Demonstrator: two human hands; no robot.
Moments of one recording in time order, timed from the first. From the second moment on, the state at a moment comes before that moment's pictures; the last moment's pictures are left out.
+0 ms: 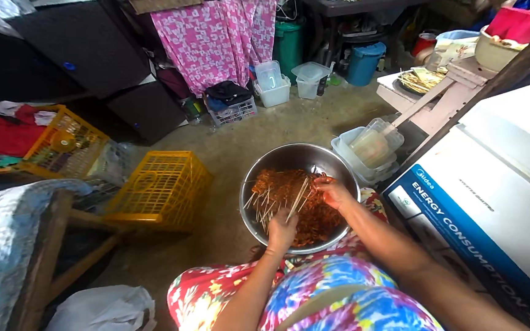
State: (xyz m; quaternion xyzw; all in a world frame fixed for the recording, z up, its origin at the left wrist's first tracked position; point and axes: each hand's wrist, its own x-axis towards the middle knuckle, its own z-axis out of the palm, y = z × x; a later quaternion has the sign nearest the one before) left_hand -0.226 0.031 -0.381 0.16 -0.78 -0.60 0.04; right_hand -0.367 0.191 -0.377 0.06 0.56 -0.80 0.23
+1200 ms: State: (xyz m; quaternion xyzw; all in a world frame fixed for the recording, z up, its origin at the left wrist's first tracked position) left_hand -0.229 0.028 -0.385 0.20 -0.75 -0.62 0.10; right_hand -0.358 0.188 -0.378 -0.03 0.63 -0.69 0.35
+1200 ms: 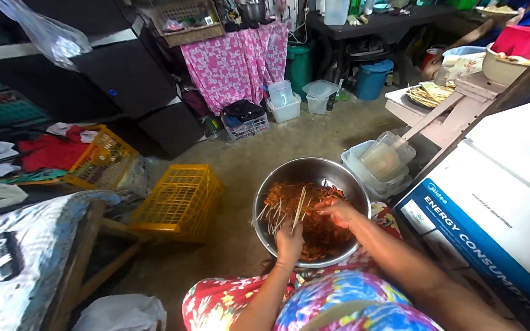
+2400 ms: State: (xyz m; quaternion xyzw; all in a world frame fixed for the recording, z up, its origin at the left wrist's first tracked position) left_hand -0.225 0.030 -0.382 0.17 -0.78 -0.60 0.04; right_hand -0.363 0.188 -0.375 0.05 0.52 -0.80 0.29
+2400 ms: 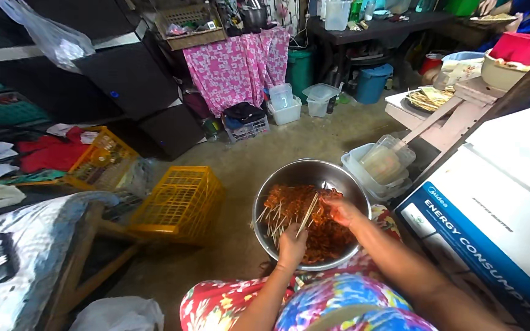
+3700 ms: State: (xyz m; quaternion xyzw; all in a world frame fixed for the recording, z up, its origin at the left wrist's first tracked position) left_hand -0.227 0.031 -0.383 0.20 -0.81 -0.55 0.07; right_hand -0.324 0.157 -0.369 0.06 0.61 -0.71 0.35
